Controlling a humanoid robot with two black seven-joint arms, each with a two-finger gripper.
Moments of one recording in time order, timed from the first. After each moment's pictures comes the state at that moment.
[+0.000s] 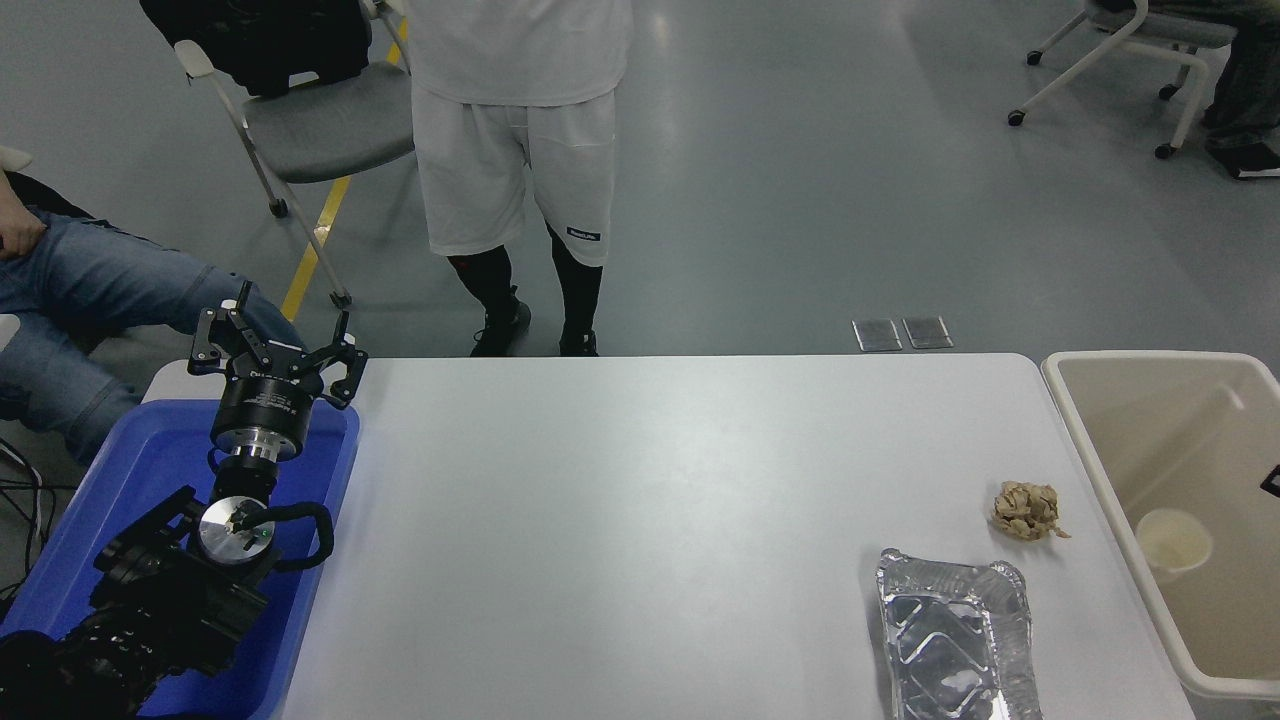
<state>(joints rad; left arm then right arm) -0.65 0.17 -0.93 -0.29 -0.24 -0.69 -0.38 0.70 -0.63 -0.63 0.21 -0.30 -0.04 0.23</state>
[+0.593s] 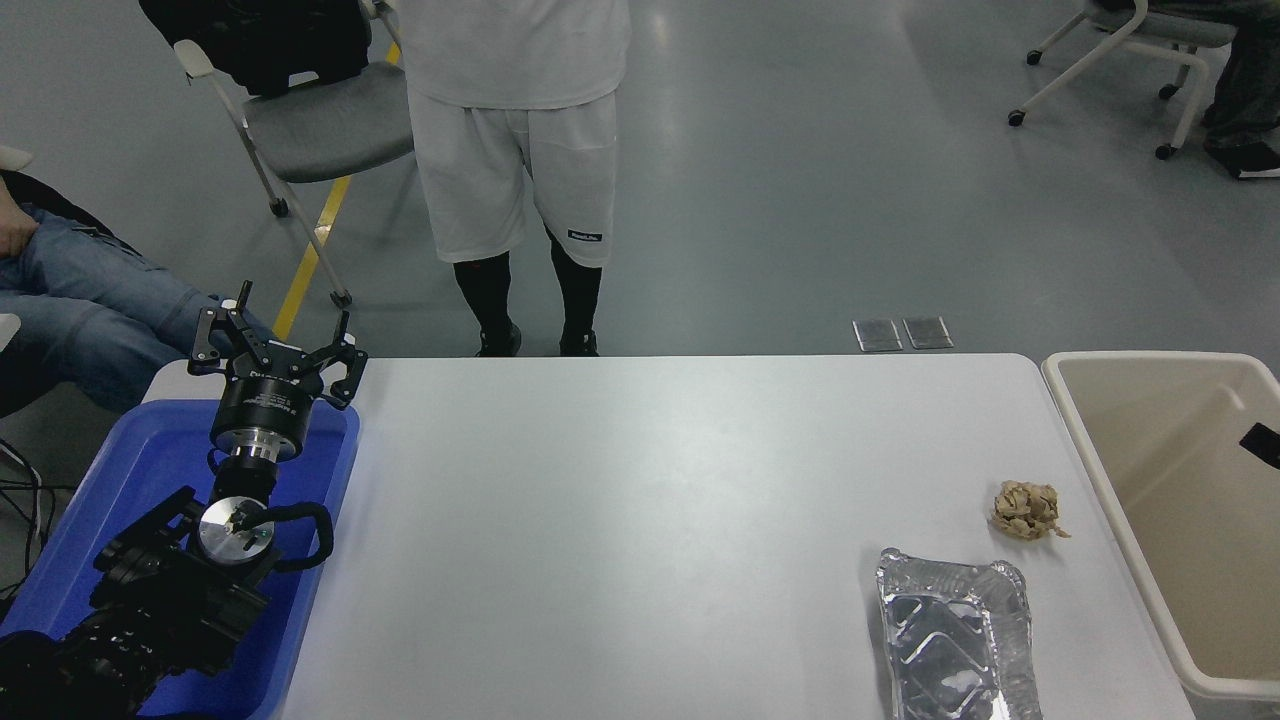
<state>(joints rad) -0.65 0.17 -0.93 -0.29 -0.24 -0.69 -0.38 0.81 -0.66 -0.65 0.29 -0.34 -0.02 0.23</state>
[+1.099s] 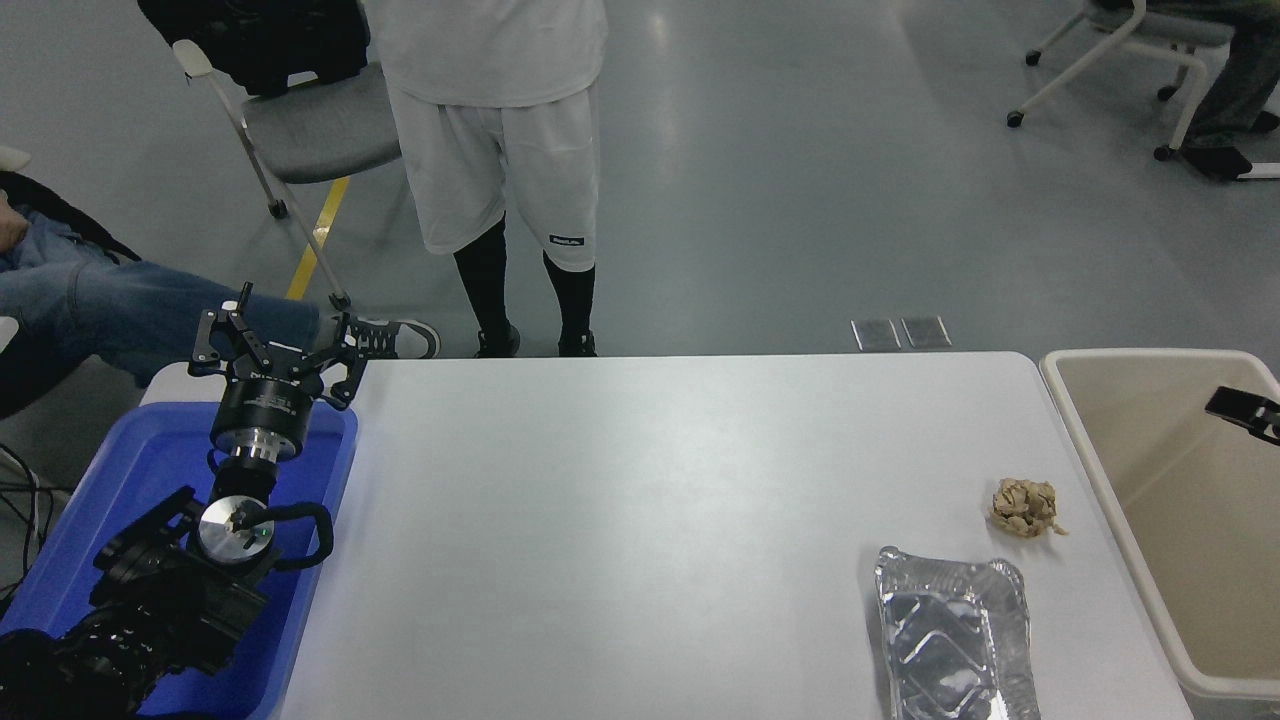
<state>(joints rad) -0.65 0.17 -0.93 -0.29 -0.24 -0.69 -0.38 1.20 -0.80 -0.87 0.63 -0.41 0.20 0.23</state>
